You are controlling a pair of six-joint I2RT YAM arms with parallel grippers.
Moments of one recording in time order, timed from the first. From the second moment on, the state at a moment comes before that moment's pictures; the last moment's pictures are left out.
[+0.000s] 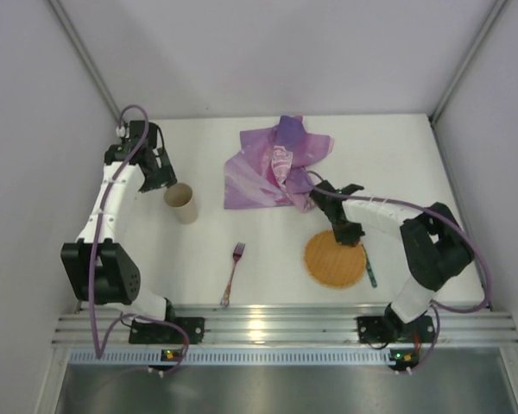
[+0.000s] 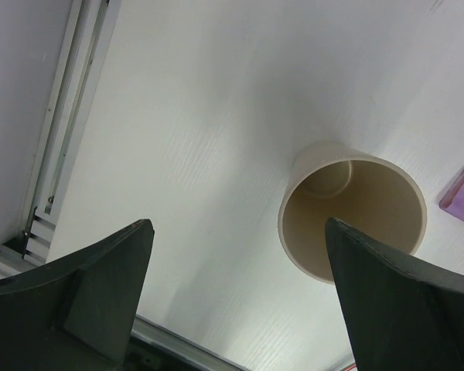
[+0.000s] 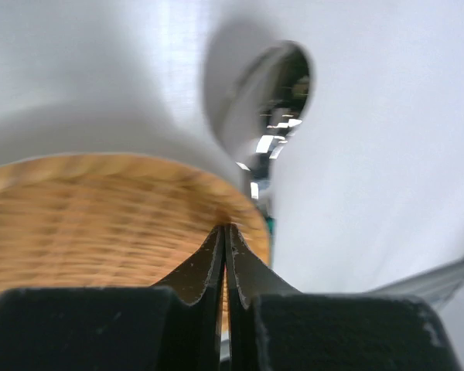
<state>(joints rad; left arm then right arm) -0.01 1.53 1.46 -1.00 -0.35 -0.37 0.62 1.67 1.02 -0.87 0.41 0.43</state>
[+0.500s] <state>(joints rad) -0.34 1.51 1.51 -1.00 -0.35 -0.45 0.38 1.66 1.26 -1.03 0.55 0.44</state>
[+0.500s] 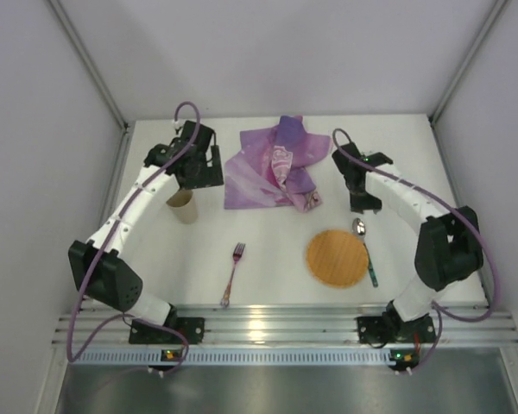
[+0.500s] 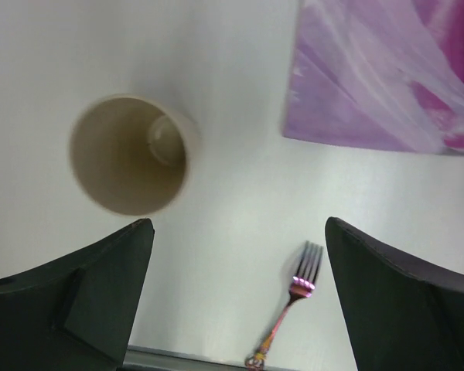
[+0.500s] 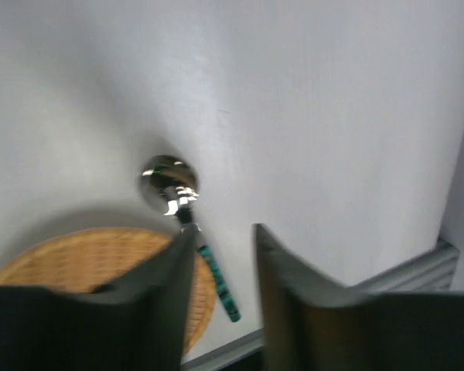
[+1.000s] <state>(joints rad) -0.41 1.90 1.53 -0.80 -0.04 -0.57 0.40 1.89 1.66 -0.79 -0.07 0.39</state>
